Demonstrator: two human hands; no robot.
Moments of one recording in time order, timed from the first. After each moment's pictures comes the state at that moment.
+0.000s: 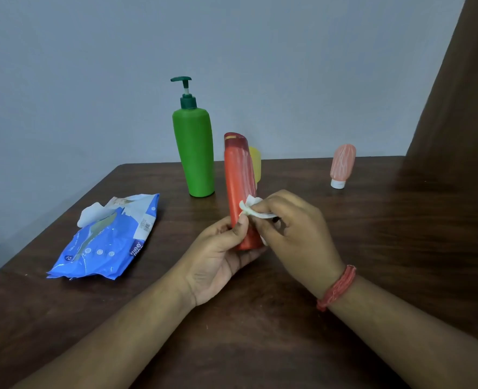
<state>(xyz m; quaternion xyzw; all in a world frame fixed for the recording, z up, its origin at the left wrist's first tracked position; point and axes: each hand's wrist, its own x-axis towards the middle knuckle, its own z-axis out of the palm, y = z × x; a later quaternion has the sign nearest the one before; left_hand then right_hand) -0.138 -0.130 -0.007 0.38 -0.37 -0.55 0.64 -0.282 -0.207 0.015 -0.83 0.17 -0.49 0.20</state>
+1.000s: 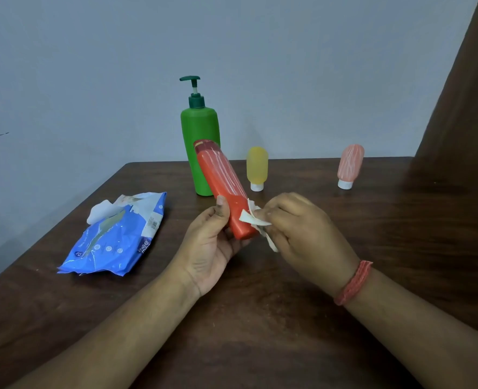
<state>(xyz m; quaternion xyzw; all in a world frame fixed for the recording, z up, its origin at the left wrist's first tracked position) -0.127 -0.128 0.003 0.41 -0.28 -0.49 0.72 -0.294 -0.207 0.028 -0.92 0.13 -0.38 -0.01</state>
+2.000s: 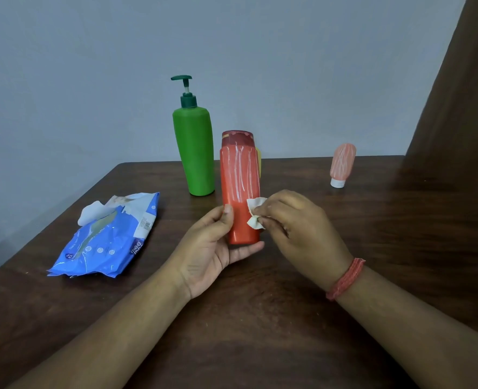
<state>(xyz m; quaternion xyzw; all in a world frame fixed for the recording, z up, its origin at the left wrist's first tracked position) -0.128 -0.129 0.001 0.38 -0.31 -0.56 0.67 -0.296 -0.220 0.016 -0.90 0.16 -0.41 0.06</state>
